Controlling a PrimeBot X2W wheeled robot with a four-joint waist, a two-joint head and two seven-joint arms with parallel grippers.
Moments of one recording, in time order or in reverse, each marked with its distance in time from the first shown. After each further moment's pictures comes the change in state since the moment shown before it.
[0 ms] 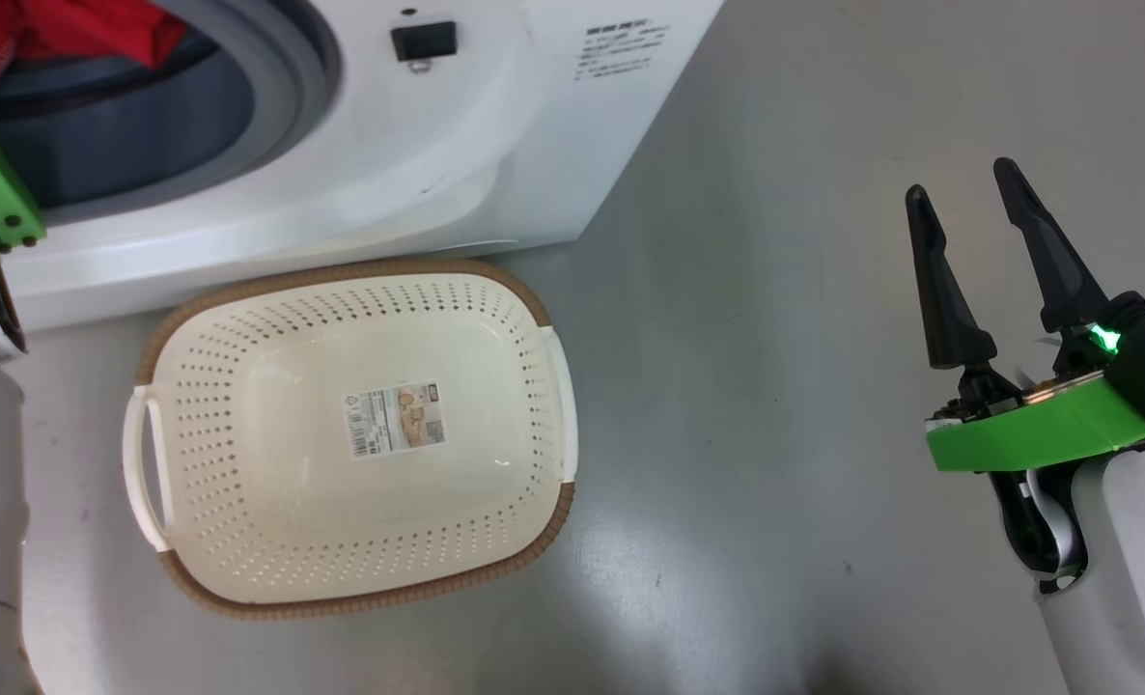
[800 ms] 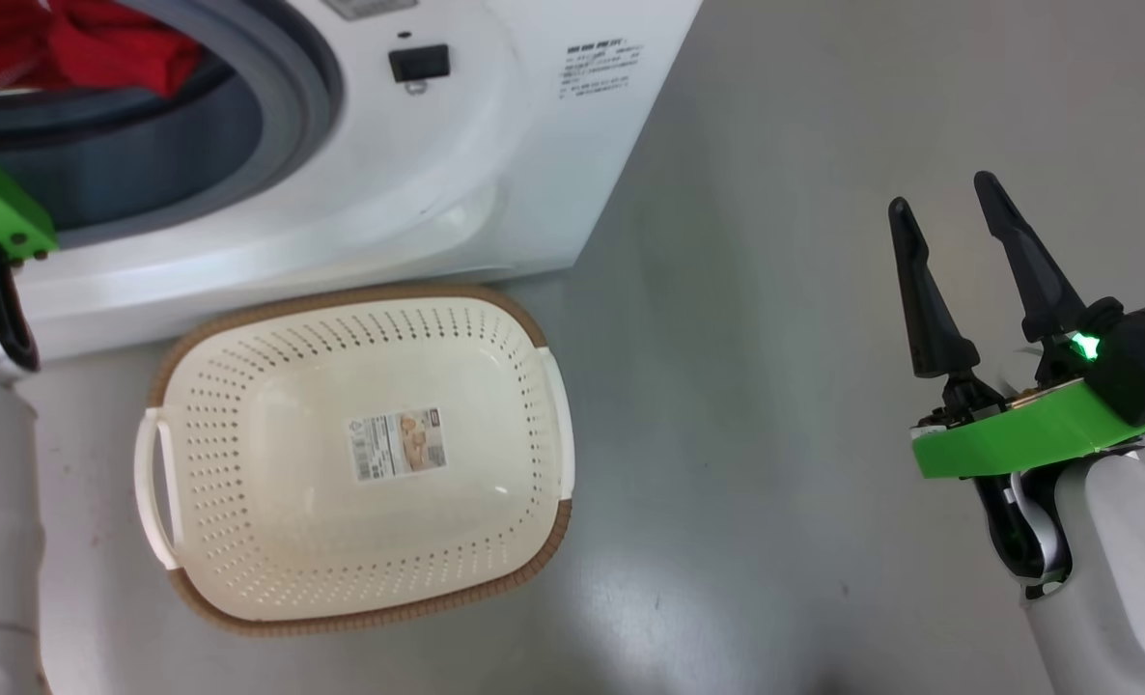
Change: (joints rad) left arm 0.043 -0.012 0.032 -0.040 -0.093 -0.064 -0.053; right arm 0.000 0.012 0.014 0.026 0.012 0.000 0.000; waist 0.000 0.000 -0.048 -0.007
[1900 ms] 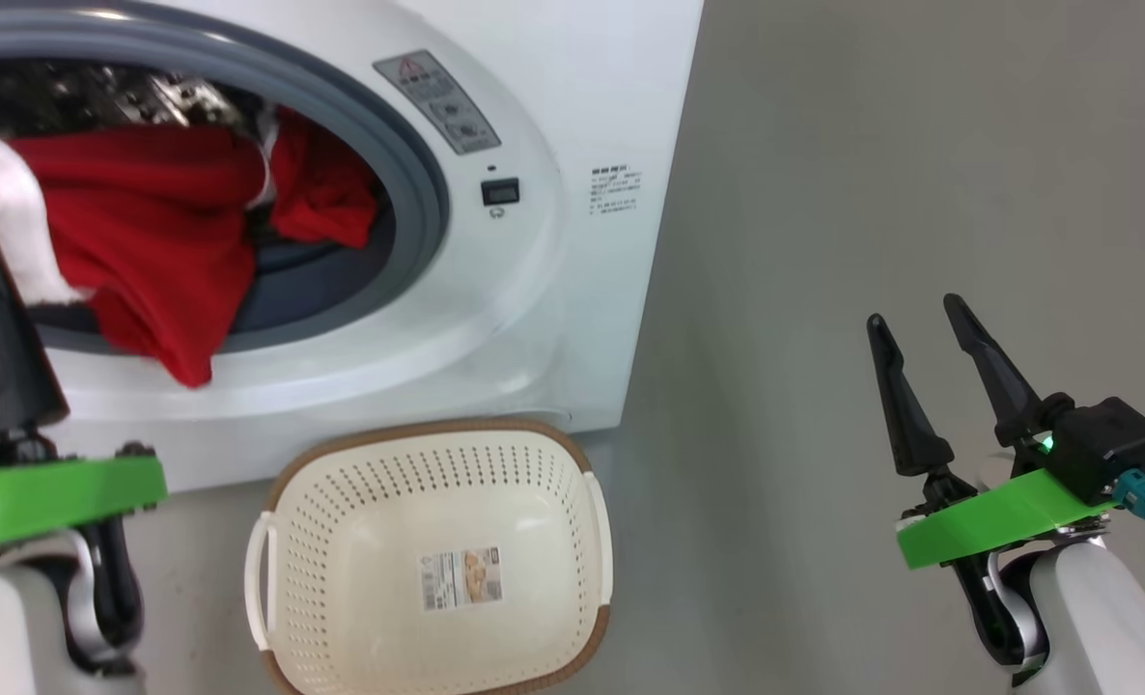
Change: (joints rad) left arm 0.656 -0.195 0.137 -0.867 0.000 -0.140 -0.004; right arm 0.136 0.019 0.003 0.053 0.000 0.000 0.000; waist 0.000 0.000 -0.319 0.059
